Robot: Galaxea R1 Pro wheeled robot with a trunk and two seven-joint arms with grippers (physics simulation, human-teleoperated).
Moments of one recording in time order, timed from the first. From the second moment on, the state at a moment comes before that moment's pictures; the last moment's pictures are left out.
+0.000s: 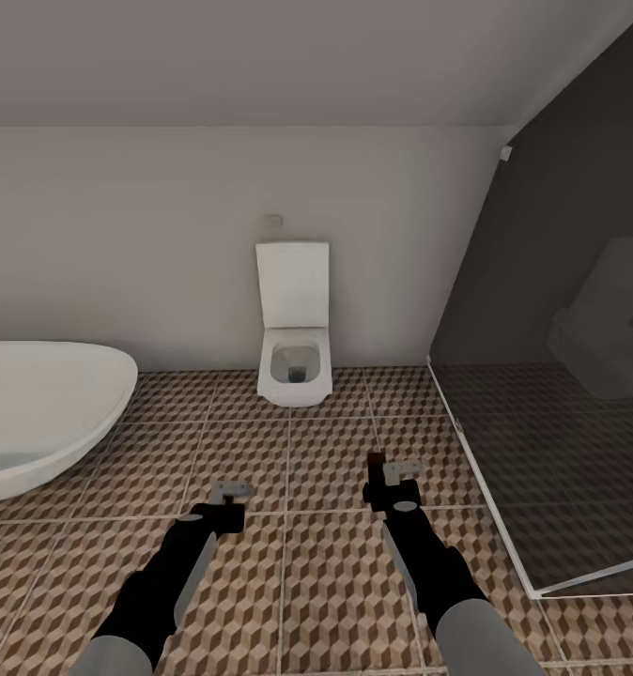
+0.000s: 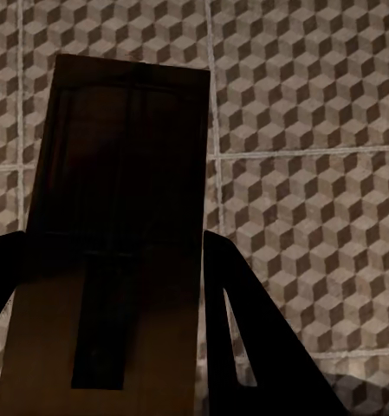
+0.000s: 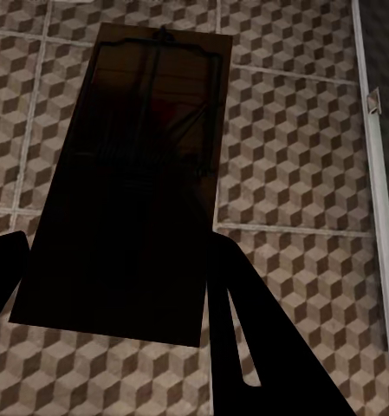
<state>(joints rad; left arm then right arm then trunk) -0.48 -0.05 -0.09 -0.97 0.05 0.53 0.10 -0.59 0.17 0.05 -0.78 0.20 0.33 -0.20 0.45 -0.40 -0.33</state>
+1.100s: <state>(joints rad) -0.48 -0.04 -0.10 -1.00 0.05 0.42 0.09 -0.59 0.17 0.05 -0.77 0.20 0.31 -0.20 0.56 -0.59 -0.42</state>
